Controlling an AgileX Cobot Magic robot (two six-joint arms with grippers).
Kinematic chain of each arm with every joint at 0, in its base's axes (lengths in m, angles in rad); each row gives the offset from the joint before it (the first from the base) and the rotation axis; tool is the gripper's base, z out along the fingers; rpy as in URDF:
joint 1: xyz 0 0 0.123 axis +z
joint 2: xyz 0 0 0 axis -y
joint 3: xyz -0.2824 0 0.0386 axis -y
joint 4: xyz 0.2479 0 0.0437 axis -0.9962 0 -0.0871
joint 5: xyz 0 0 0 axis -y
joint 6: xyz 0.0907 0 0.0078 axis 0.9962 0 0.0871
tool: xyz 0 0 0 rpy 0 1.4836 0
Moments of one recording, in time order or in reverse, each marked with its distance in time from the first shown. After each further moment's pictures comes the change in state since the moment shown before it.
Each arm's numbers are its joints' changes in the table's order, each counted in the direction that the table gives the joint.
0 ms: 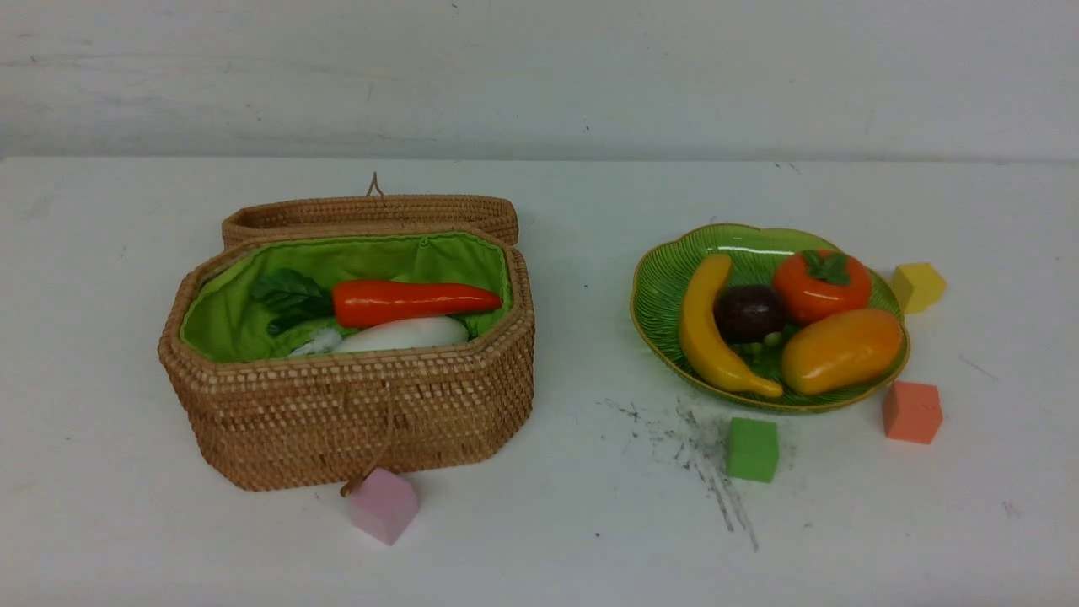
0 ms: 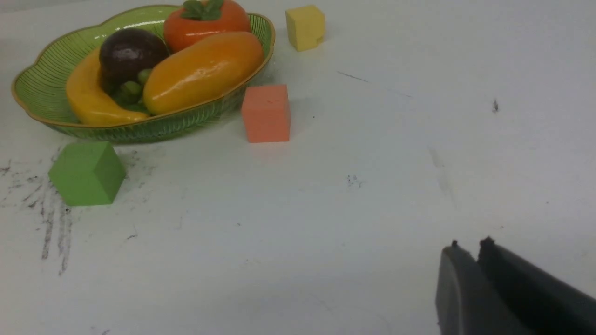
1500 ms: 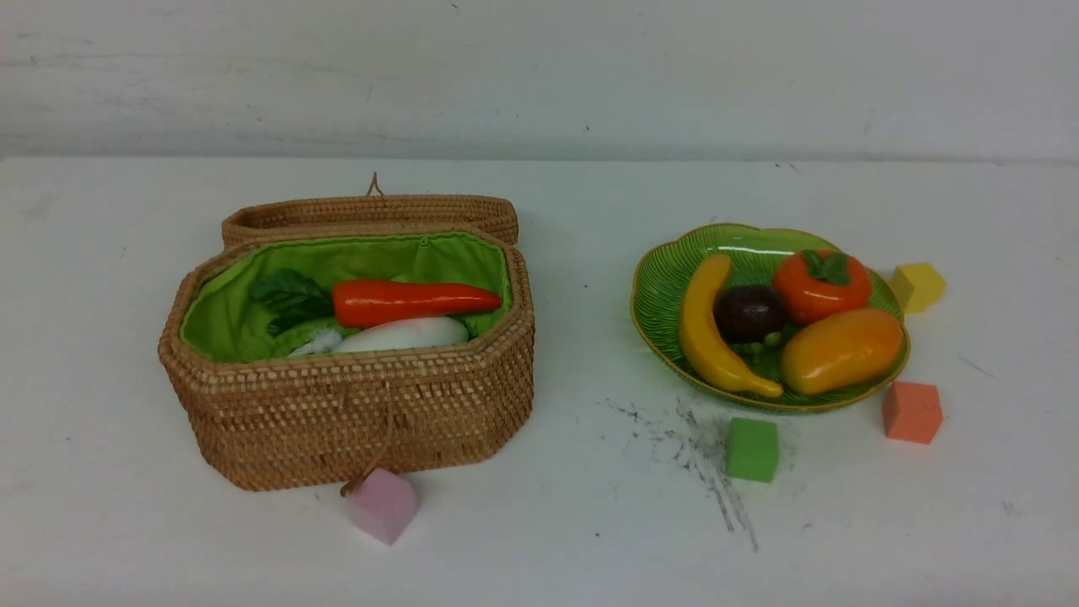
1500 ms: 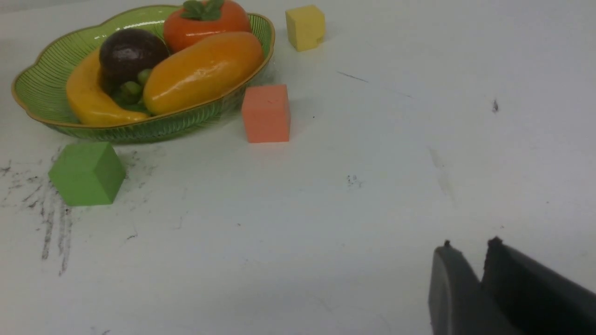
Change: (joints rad) right arm 0.000 0.000 0.000 0.001 0.000 0.001; left arm 0.000 0.000 0.000 0.000 0.000 0.000
